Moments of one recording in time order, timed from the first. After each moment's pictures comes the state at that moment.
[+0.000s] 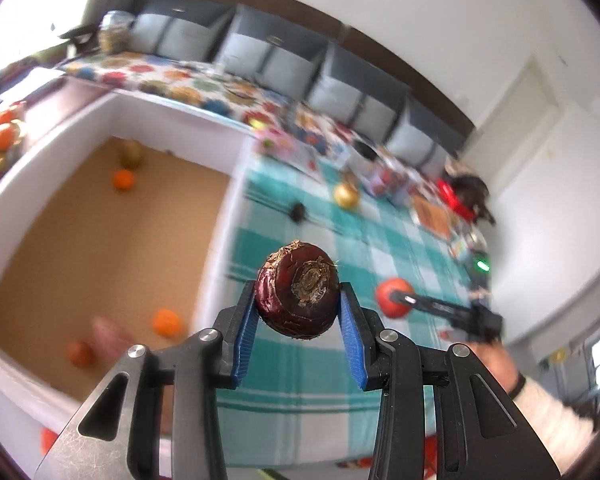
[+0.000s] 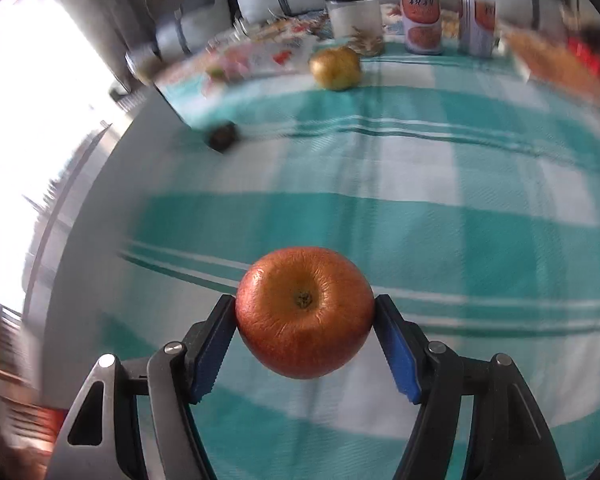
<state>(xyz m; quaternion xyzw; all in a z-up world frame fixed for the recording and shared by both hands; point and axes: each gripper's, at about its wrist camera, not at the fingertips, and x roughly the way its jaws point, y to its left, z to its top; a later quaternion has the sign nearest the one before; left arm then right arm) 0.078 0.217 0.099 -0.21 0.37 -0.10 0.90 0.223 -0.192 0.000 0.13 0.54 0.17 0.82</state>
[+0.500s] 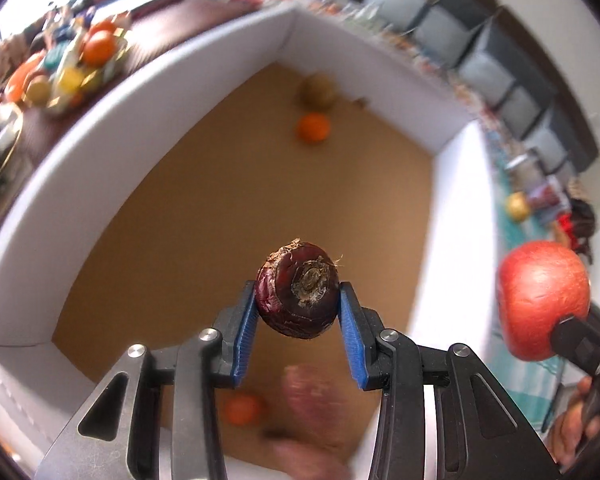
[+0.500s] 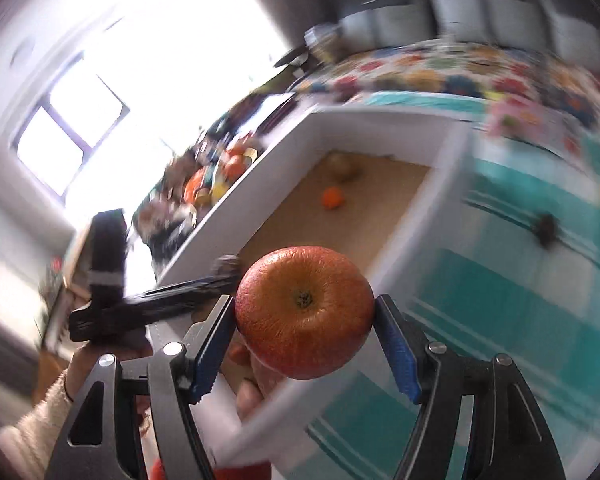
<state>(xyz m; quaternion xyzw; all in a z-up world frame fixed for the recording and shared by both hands) 0.164 0.344 -0.025 -0.23 0.53 0.09 0.81 0.229 0.114 0.072 0.02 0.50 0.42 0.76</state>
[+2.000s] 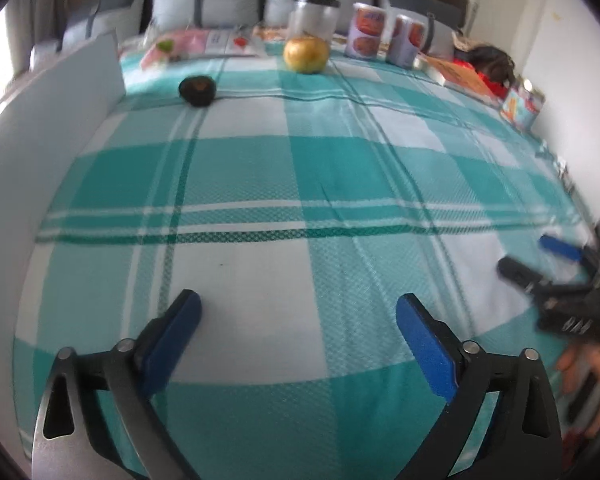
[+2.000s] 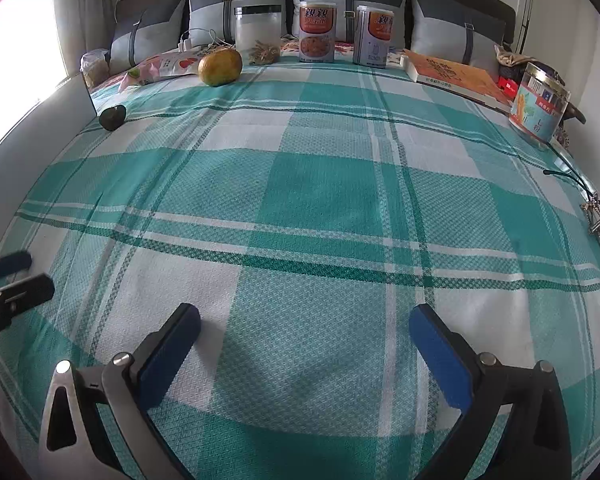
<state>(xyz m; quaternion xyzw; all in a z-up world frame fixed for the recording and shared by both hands) 0.160 -0.025 -0.091 0.01 0.45 -0.11 0.89 0.165 -0.290 -0.080 -0.02 0.47 0.01 0.88</state>
